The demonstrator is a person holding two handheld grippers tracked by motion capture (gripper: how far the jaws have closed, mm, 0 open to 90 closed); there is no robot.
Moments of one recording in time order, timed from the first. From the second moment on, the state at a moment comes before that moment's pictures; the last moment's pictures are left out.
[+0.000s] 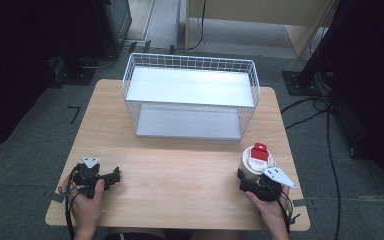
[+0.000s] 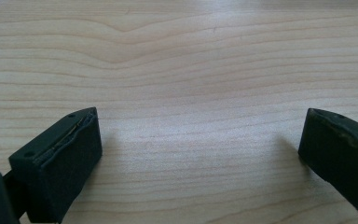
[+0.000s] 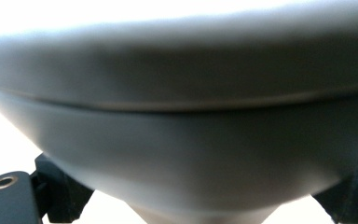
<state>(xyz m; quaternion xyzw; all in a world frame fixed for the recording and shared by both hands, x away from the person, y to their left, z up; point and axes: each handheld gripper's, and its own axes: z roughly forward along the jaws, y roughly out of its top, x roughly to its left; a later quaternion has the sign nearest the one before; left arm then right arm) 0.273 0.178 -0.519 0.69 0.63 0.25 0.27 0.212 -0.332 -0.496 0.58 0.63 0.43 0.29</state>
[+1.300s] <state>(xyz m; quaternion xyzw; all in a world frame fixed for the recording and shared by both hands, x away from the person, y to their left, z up) 0.273 0.178 -0.519 0.69 0.63 0.25 0.27 0.226 -0.281 -0.442 0.52 0.64 0.47 0.30</state>
